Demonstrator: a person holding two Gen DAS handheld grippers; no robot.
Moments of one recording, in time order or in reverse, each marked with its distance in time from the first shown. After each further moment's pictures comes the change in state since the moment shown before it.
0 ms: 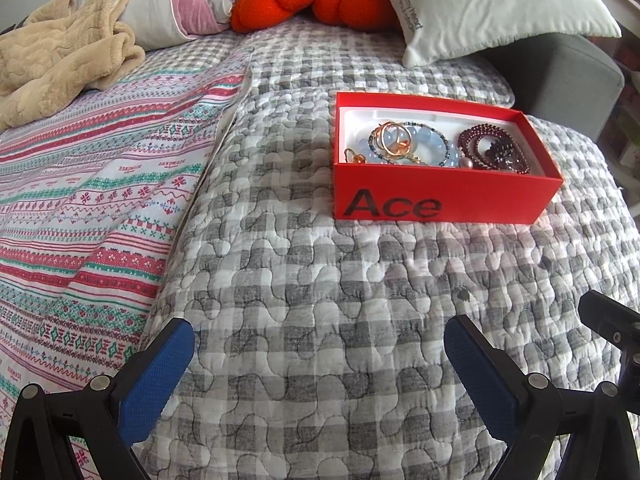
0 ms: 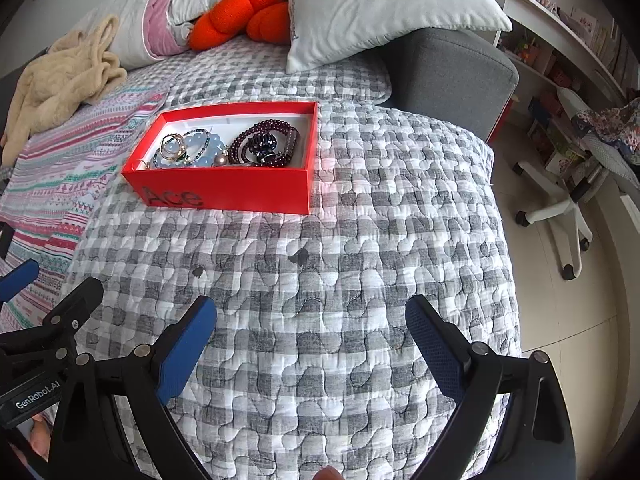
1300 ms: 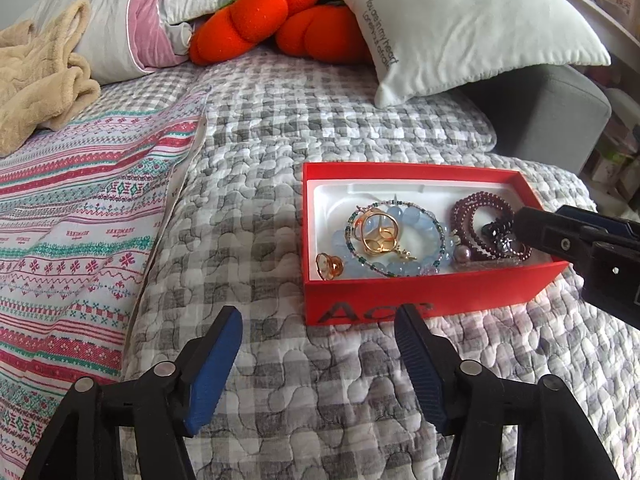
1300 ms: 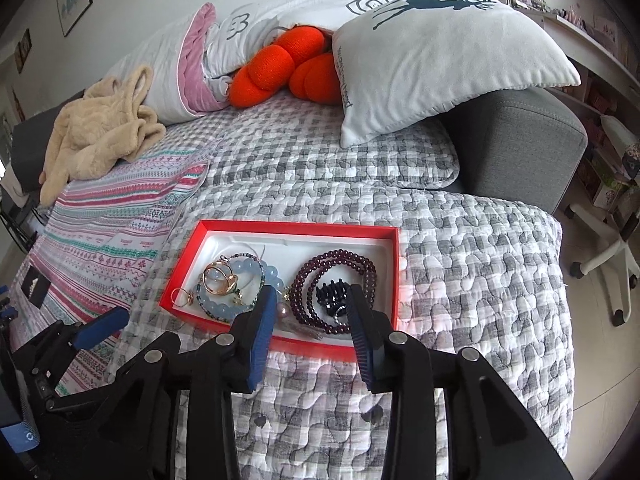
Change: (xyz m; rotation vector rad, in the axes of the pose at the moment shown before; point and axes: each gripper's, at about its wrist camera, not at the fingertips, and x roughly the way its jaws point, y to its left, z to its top) left arm 0.036 -0.003 0.053 0.039 -0.081 -0.108; right arm 0.026 0.021 0.081 0.000 -0.167 0.168
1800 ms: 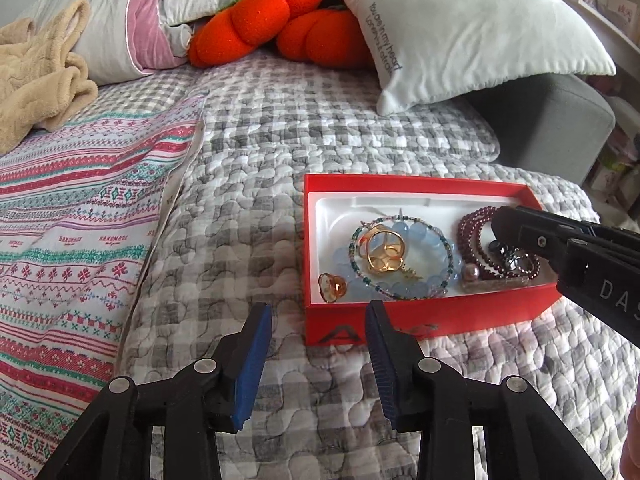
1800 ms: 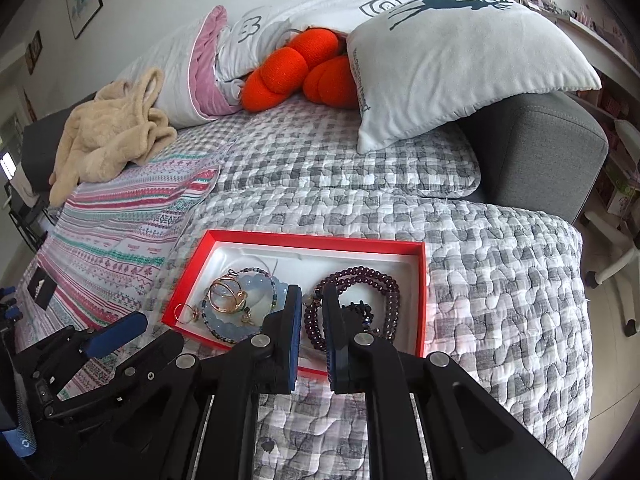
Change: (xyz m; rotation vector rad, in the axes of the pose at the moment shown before) left arm 0.012 0.005 0.007 -0.015 -0.015 -0.011; right arm 0.027 0.009 0.013 -0.005 -0.035 0.089
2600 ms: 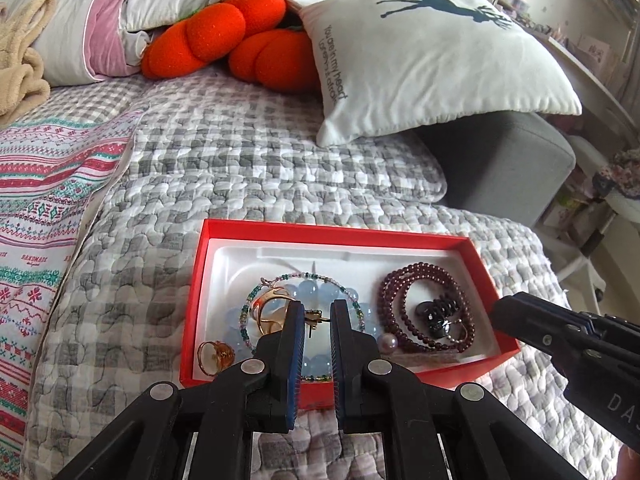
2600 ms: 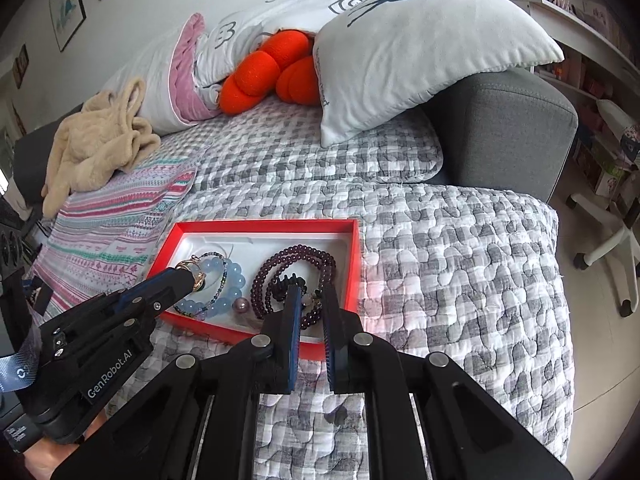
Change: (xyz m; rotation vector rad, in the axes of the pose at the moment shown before) left arm 0.022 -0.030 0.019 -0.066 -0.073 -0.169; right arm -0.025 -0.043 -0.014 0.059 0.006 -0.043
